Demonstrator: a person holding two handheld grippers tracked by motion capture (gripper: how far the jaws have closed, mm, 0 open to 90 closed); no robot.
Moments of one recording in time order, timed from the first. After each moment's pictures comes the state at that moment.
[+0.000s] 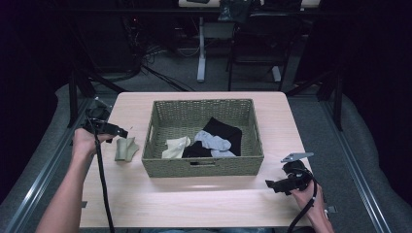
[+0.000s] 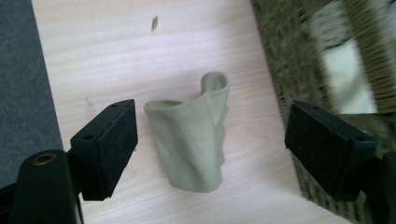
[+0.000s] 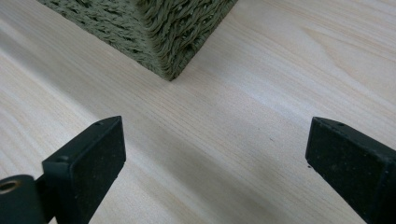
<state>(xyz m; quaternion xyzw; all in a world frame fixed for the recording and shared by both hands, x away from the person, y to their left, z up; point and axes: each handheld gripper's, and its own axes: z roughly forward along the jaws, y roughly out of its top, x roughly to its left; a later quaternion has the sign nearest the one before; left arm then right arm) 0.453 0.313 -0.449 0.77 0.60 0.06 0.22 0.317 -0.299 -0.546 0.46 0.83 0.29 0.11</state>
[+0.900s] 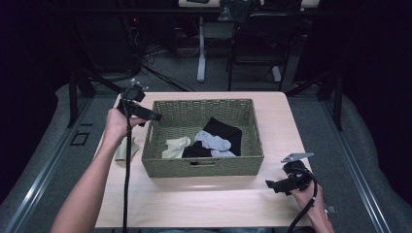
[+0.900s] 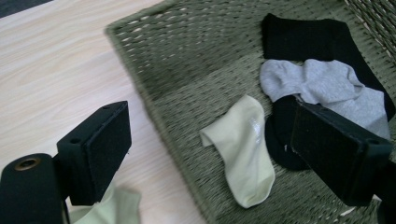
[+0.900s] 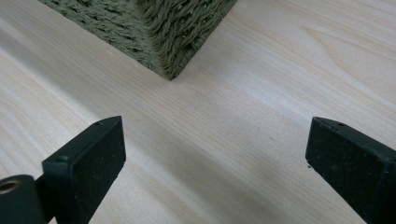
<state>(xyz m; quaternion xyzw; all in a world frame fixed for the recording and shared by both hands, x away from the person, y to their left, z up) 0.469 0.193 -0.401 0.83 0.48 0.10 0.27 0.316 -0.299 -0.546 0.46 0.83 0.29 0.11</state>
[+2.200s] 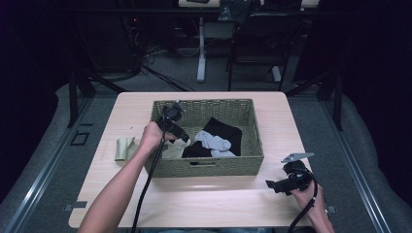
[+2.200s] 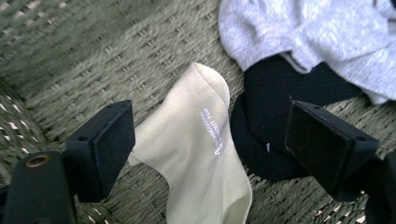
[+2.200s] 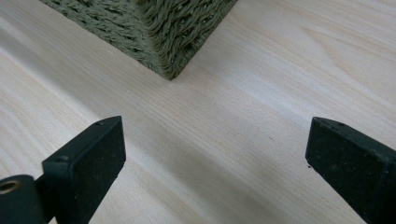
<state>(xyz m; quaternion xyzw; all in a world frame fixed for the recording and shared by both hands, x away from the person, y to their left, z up) 0.490 0.112 -0.491 0.89 0.43 0.02 0.17 0.316 -0.300 -0.546 0.46 0.83 0.29 0.11</state>
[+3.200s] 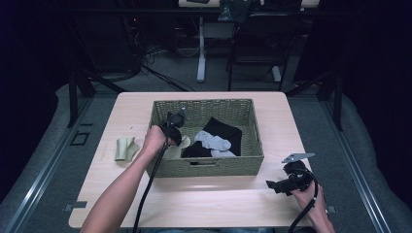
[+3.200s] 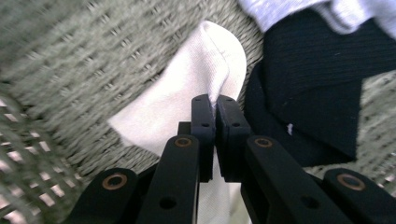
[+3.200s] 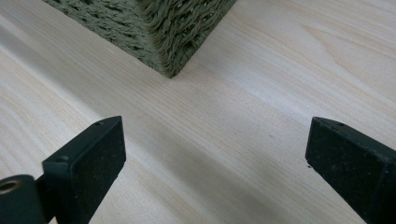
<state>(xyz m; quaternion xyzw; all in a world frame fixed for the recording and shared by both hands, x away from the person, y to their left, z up) 0.488 0.107 -0.504 0.90 0.43 0.03 0.11 0.315 -0.301 -0.546 0.46 0.83 0.29 0.11</state>
